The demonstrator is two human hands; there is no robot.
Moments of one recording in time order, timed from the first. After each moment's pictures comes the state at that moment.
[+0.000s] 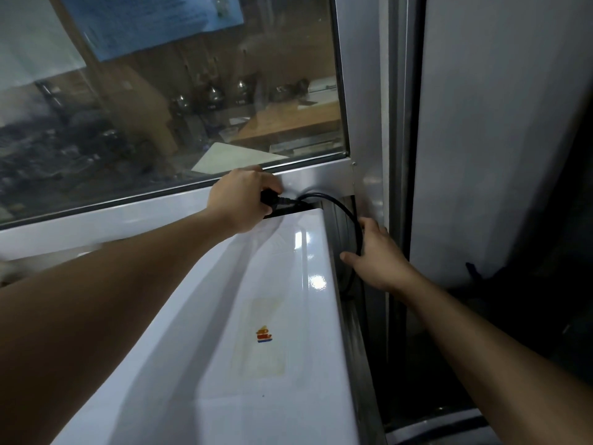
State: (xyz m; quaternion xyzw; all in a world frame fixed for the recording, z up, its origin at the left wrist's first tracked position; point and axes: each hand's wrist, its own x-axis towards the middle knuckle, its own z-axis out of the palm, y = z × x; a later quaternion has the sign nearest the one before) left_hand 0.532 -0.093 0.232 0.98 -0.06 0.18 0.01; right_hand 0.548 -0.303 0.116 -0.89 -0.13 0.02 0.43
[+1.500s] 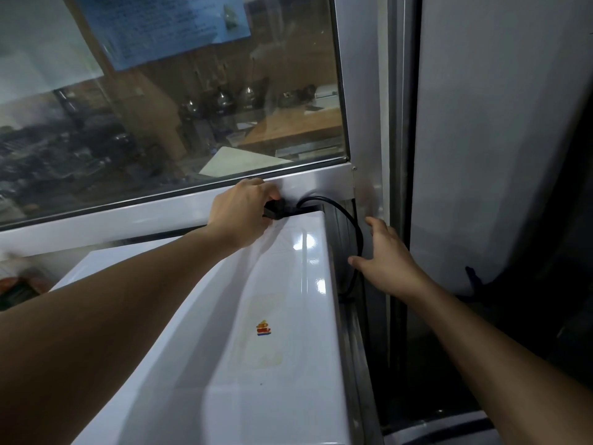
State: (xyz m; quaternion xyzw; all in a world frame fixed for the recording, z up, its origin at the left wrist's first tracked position) left_hand 0.518 -0.094 0.218 0.98 -0.04 0.21 -0.03; right_hand 0.535 -0.318 0.122 -0.89 -0.13 0.01 0.44
